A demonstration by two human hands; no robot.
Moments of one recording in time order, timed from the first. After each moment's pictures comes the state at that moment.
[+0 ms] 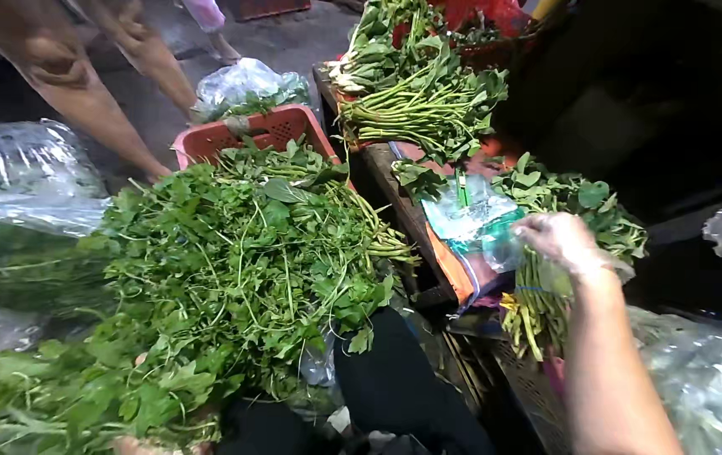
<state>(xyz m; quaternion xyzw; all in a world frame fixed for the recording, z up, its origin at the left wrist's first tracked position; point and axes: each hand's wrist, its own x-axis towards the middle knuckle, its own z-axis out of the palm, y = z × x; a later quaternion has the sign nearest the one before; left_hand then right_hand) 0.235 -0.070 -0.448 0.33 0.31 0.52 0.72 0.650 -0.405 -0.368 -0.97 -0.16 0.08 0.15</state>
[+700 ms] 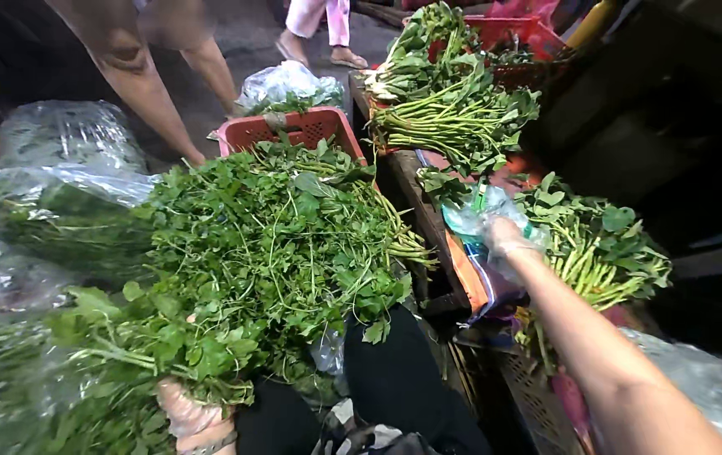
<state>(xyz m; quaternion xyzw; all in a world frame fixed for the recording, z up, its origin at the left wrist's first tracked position) 0.244 -0.069 -0.452 0.37 0.24 0.54 0.71 0.698 -0.319 -0.451 -0.96 -0.20 0.18 0.04</state>
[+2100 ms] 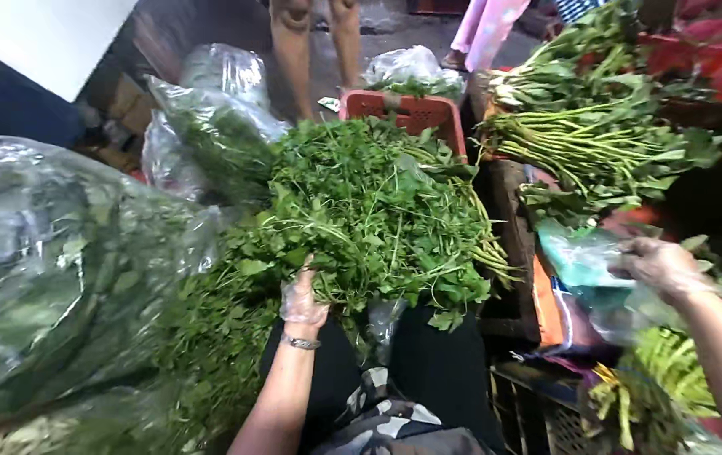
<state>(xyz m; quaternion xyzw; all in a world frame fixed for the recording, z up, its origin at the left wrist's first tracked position) 0.274 -0.070 -0.430 0.27 0.52 0.45 0.67 0.714 -0.332 -0.384 -0.95 -0.22 0.13 0.15</state>
